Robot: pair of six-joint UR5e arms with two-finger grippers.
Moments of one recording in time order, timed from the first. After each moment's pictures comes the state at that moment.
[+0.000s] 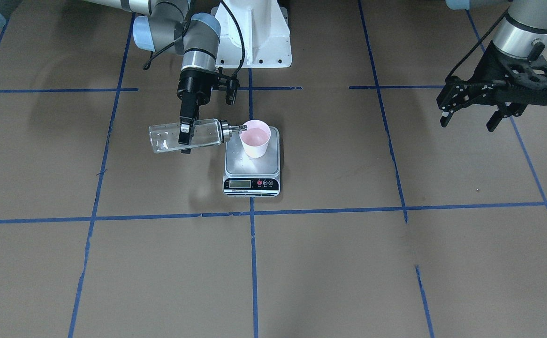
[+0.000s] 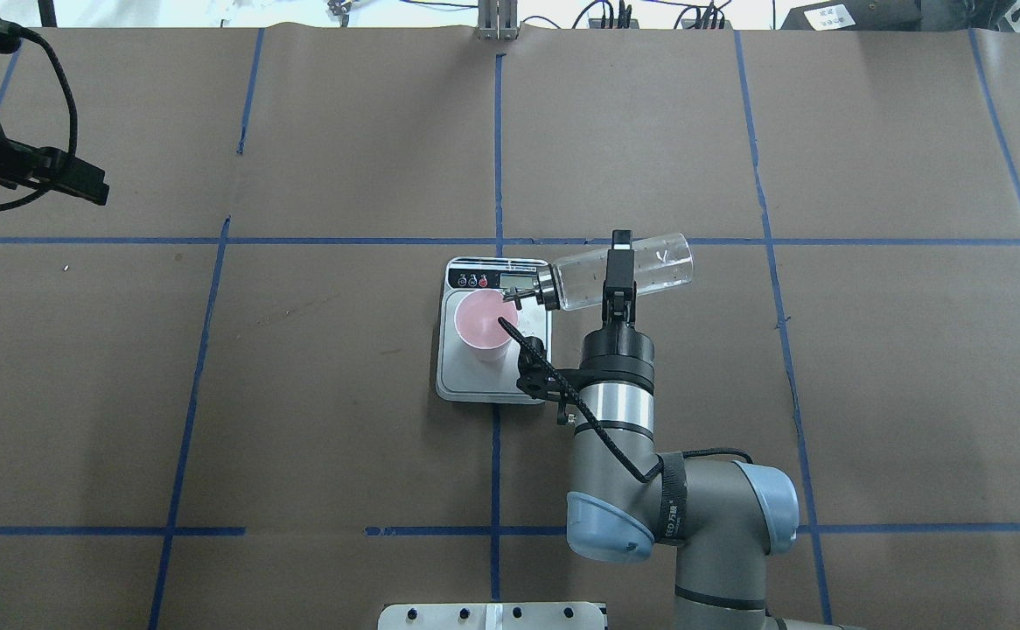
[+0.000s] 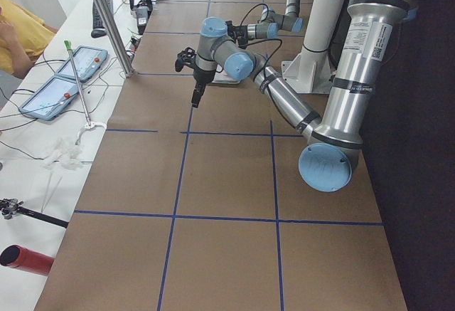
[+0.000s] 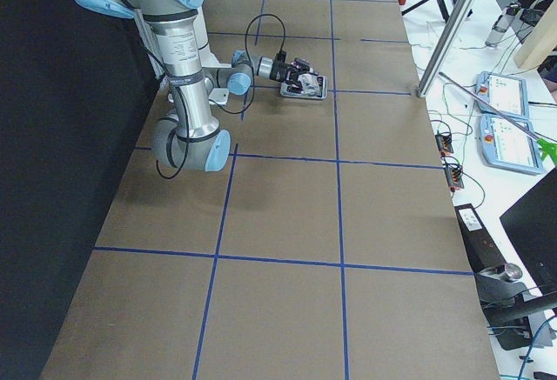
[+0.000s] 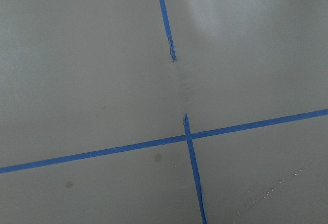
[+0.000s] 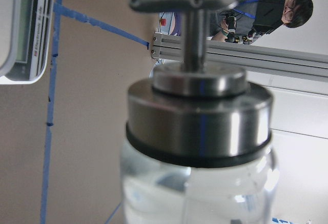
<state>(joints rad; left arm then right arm) -1.04 -1.78 -2.10 -1.54 -2.04 -0.64 0.19 -1.11 1.71 -1.46 0.29 -0.12</state>
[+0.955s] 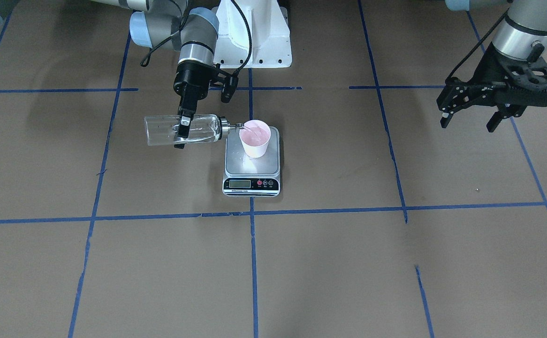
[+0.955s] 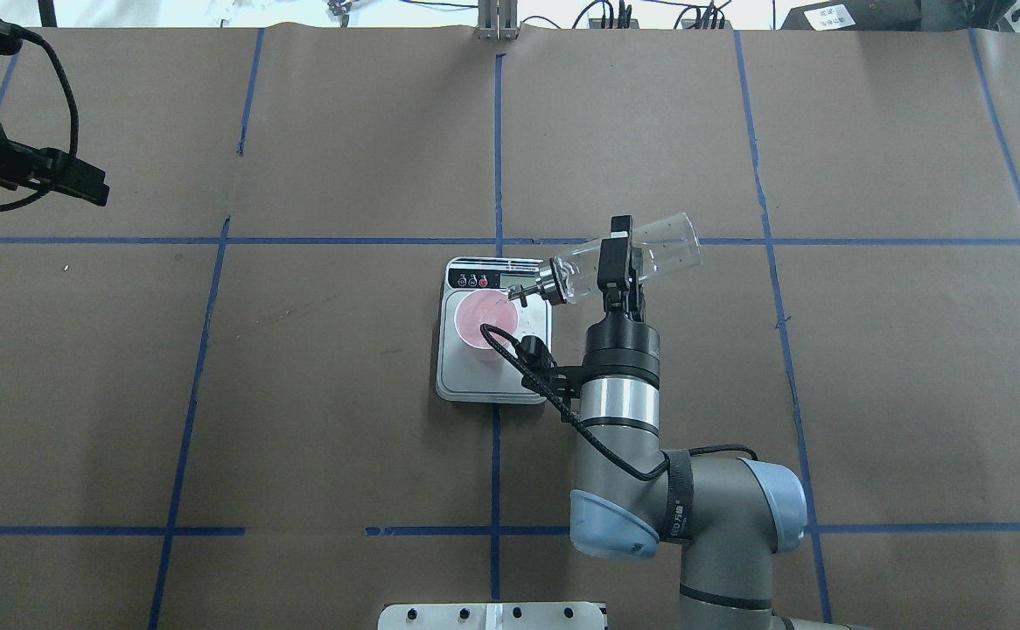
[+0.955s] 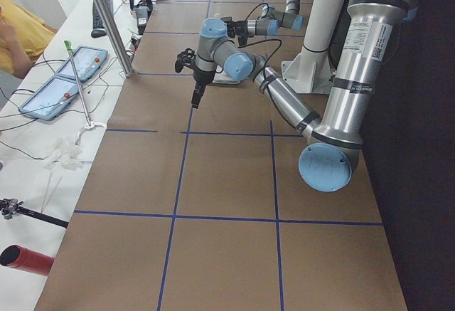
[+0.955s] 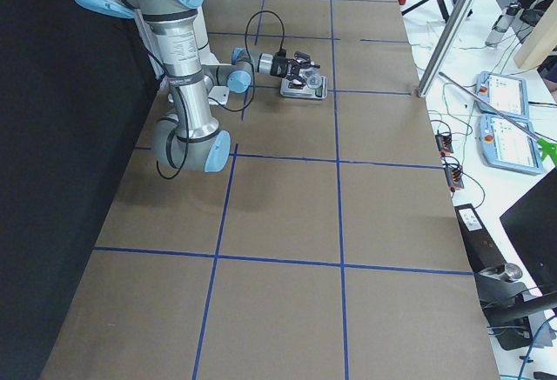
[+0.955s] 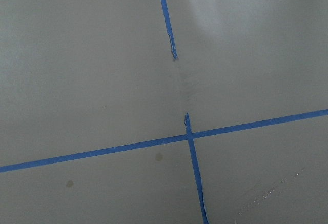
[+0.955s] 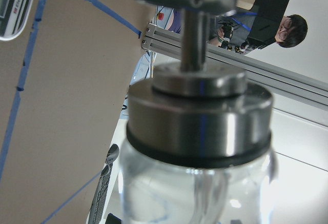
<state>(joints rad) -1.04 -1.78 -2.10 -1.54 -2.04 -0.64 0.19 -1.12 1.76 -1.46 0.24 -0.33</state>
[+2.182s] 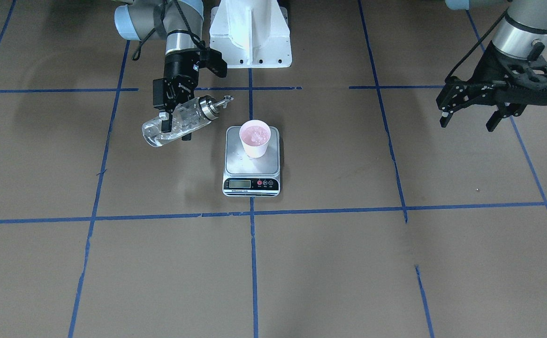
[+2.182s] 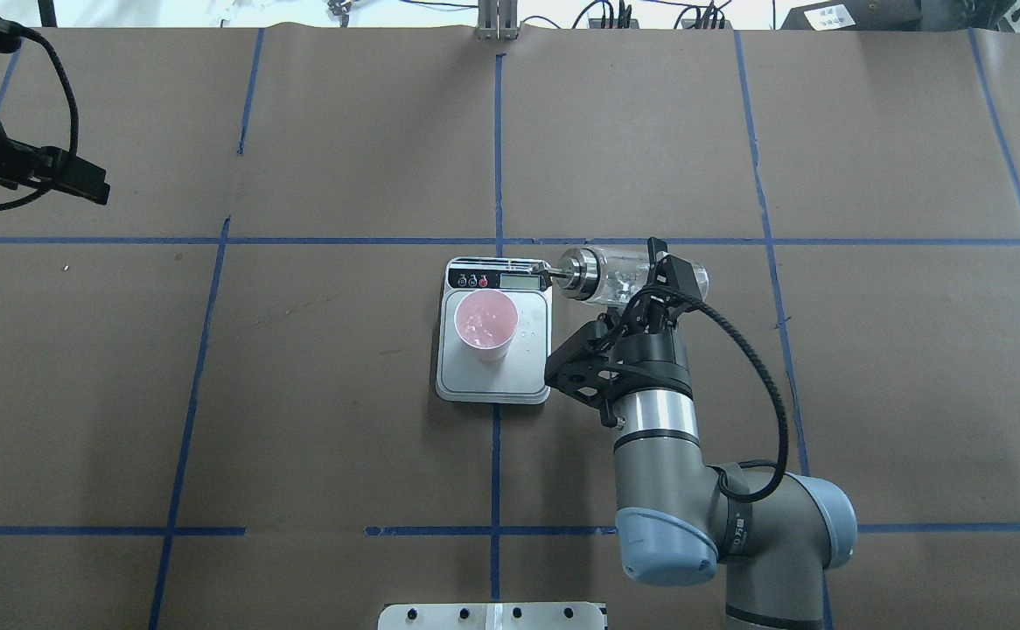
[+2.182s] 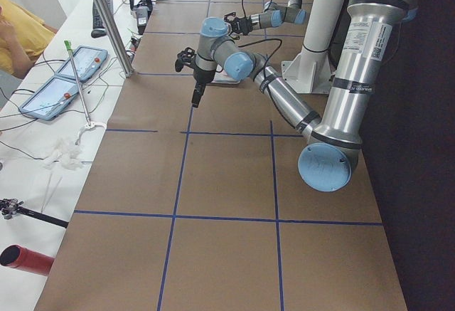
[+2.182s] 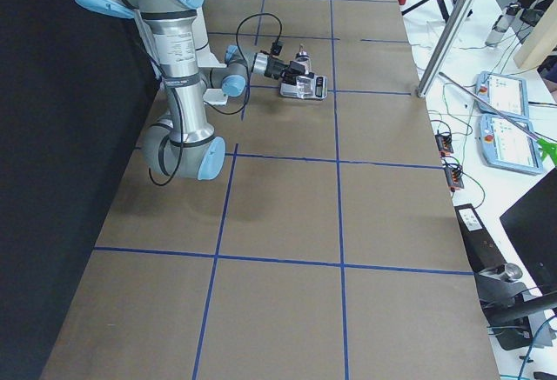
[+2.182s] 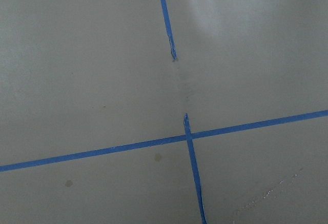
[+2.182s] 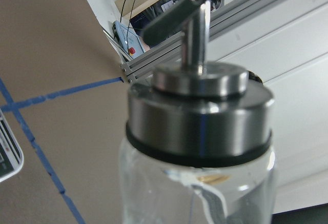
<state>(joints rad) -1.04 -1.78 -2.10 -1.54 -2.04 -0.65 0.17 -1.21 1.84 -1.27 0.40 0.39</state>
